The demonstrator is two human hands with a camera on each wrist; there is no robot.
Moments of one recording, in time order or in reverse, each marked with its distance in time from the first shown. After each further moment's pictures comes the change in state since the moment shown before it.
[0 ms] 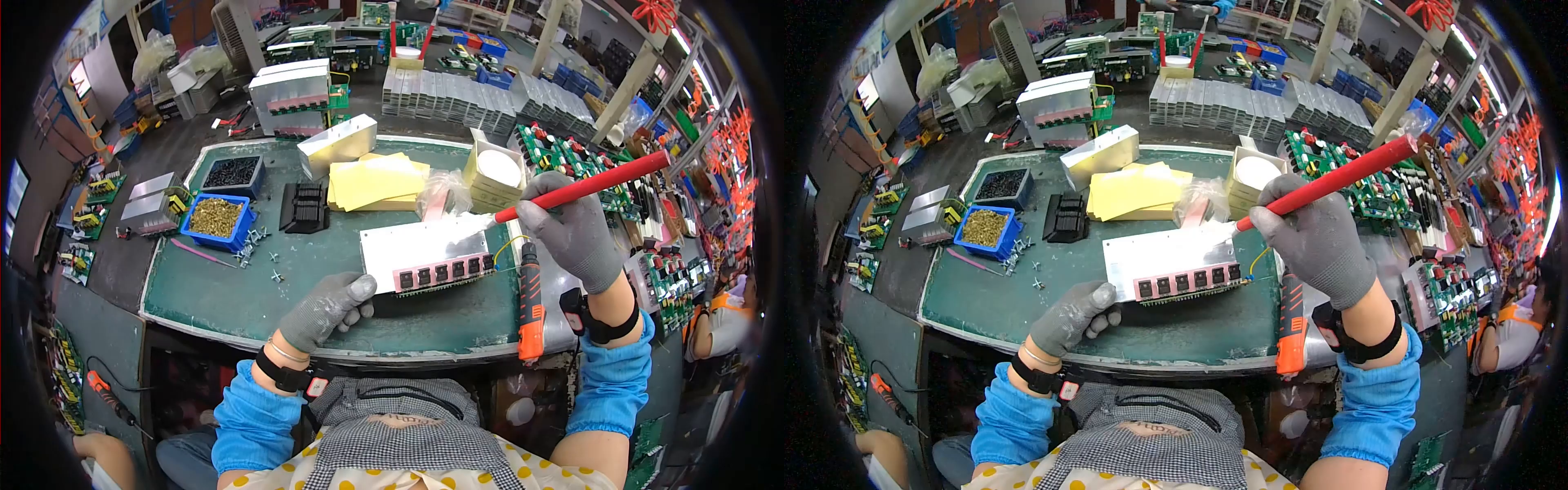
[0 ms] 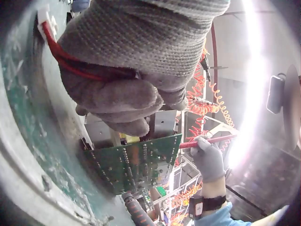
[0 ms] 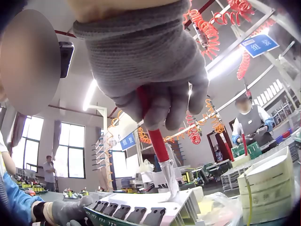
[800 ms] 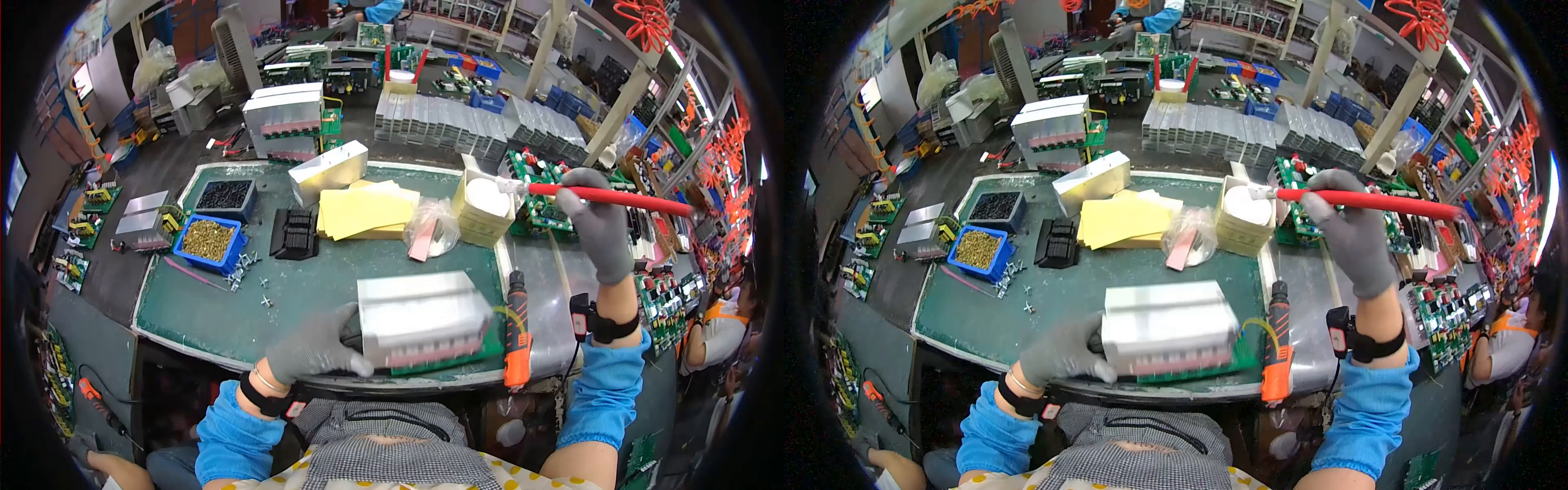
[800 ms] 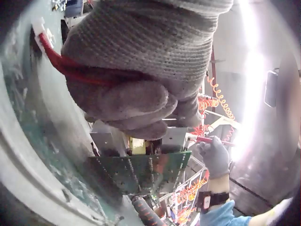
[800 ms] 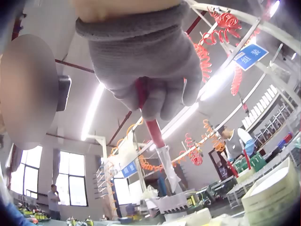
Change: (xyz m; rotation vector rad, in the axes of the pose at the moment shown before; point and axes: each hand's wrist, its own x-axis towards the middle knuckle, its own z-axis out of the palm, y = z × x) left_hand 0.007 -0.010 0.000 0.246 -0.162 0.274; right_hand 0.023 0.044 -0.052 0.153 0.213 0.005
